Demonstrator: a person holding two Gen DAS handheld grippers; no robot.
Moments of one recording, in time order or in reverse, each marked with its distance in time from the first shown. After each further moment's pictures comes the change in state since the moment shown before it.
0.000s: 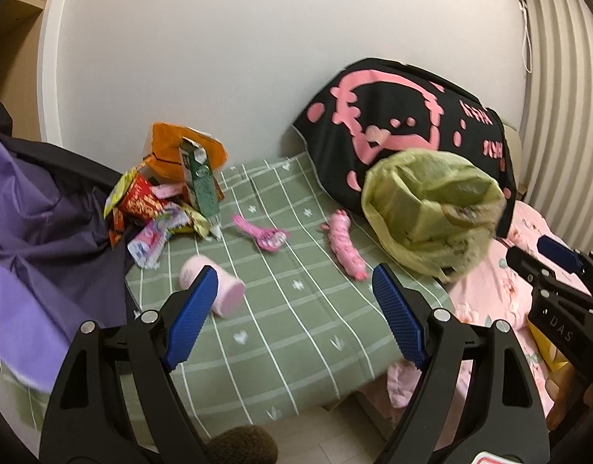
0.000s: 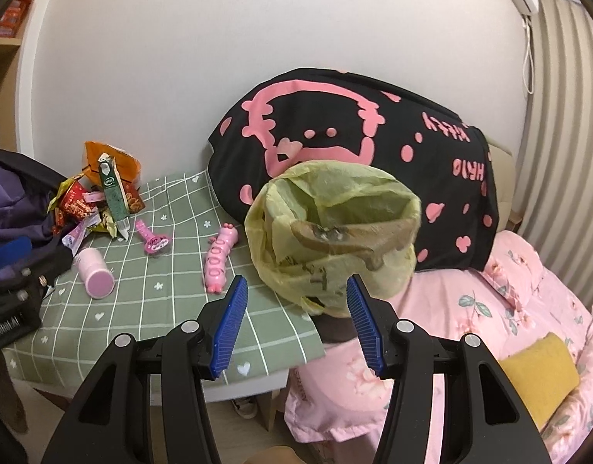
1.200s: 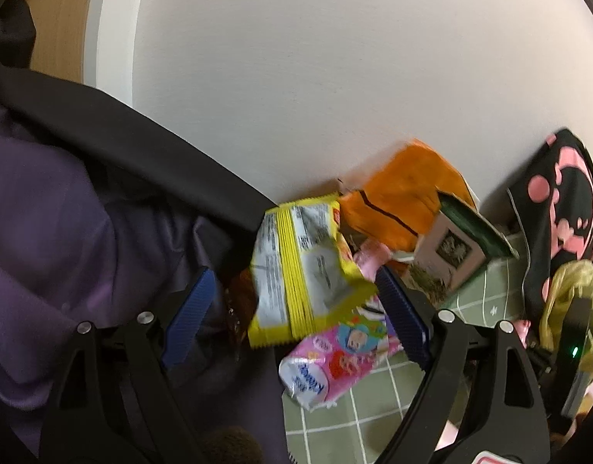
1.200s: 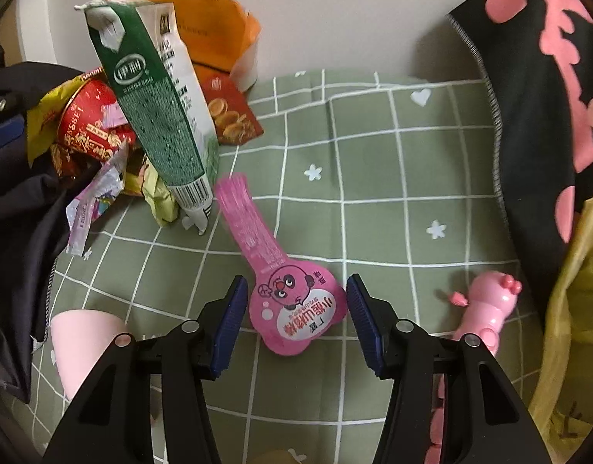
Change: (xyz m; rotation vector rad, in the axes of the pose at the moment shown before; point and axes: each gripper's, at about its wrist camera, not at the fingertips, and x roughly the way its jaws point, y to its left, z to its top) left arm 0.152 0.260 0.073 -0.291 0.074 0.206; right arm 0.274 0.215 0.051 -0.246 0.387 0.448
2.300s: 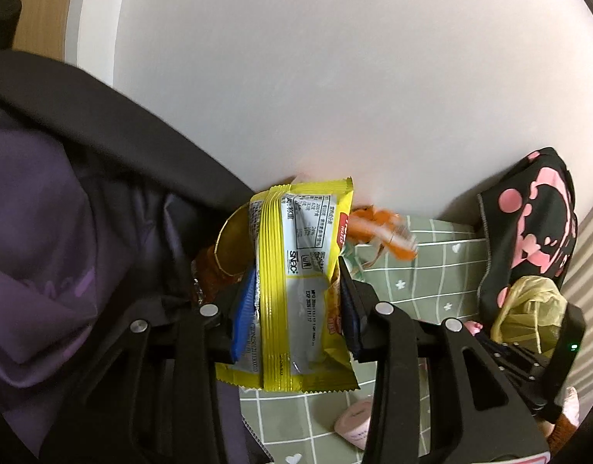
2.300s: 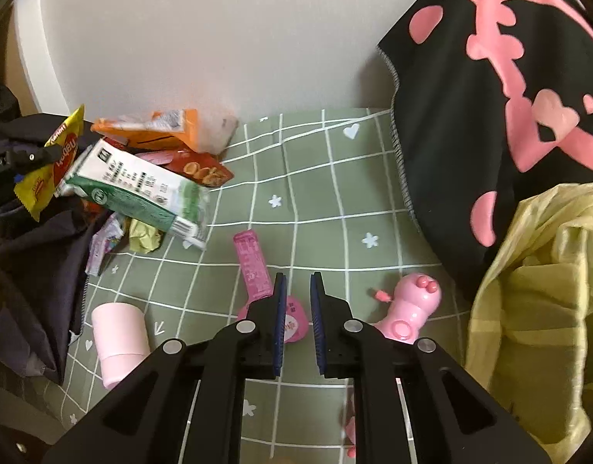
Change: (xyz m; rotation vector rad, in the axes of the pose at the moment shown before) left arm -0.023 0.019 0.027 -0.091 0.149 -0.112; right arm -0.069 -0.062 0.002 0.061 -0.053 0.087
